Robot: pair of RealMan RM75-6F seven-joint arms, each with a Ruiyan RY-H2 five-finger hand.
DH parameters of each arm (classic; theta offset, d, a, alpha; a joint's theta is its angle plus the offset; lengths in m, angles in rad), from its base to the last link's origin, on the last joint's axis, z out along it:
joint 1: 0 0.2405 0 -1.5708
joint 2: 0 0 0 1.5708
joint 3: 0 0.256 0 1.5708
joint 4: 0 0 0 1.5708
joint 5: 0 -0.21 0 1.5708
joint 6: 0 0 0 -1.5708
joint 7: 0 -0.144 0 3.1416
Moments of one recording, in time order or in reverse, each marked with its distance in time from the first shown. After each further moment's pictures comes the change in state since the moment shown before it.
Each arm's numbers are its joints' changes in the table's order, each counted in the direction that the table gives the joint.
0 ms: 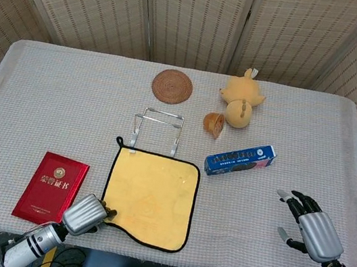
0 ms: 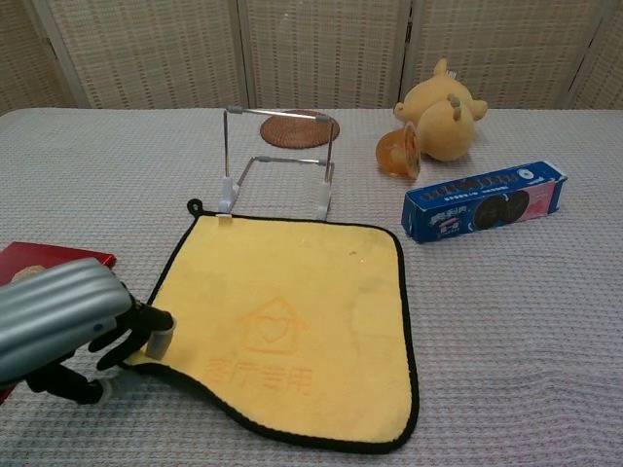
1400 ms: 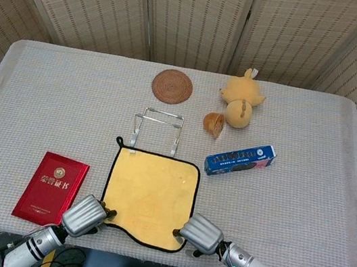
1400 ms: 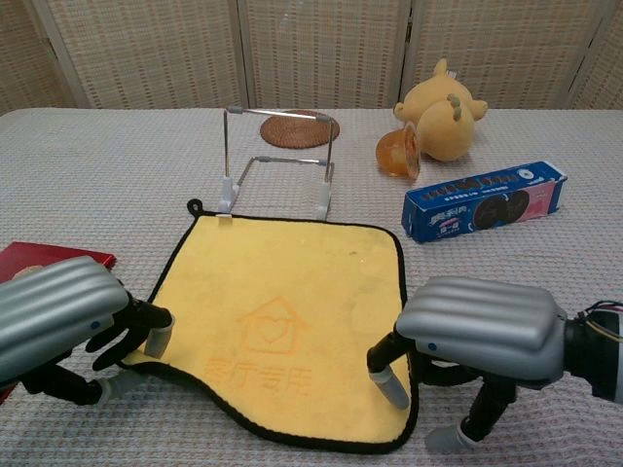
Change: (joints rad) left arm 0.015 0.007 0.001 0.050 0.023 0.011 -0.035; right arm 0.428 -0.419 -0.058 -0.092 0.133 -0.474 0.129
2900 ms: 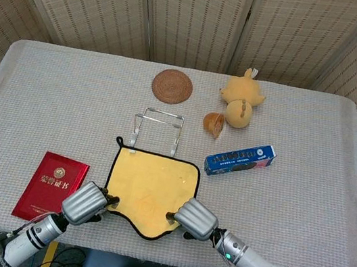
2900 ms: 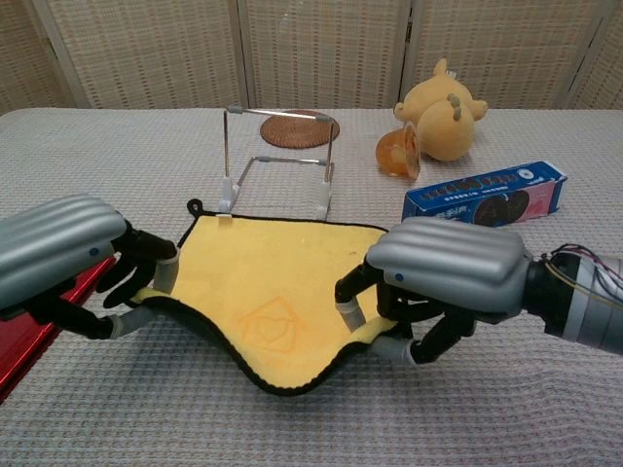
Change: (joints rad) left arm -0.054 0.055 -0.085 0.057 0.004 0.037 0.090; right arm 0.061 -0.016 0.049 0.003 -0.094 0.097 0.041
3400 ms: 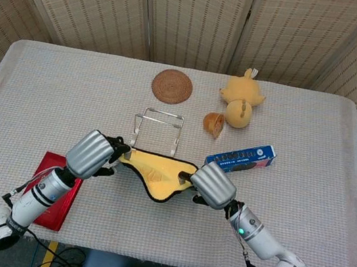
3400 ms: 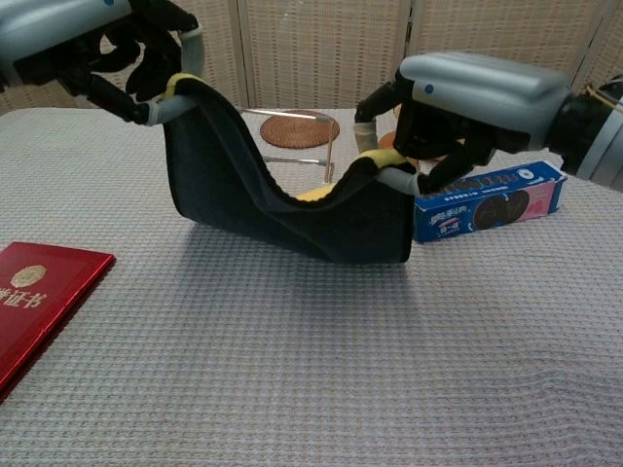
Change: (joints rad) left arm -0.185 0.161 -0.280 0.148 0.160 -0.087 0.075; right arm 0.019 0.124 0.183 0.083 -0.119 0.087 0.011
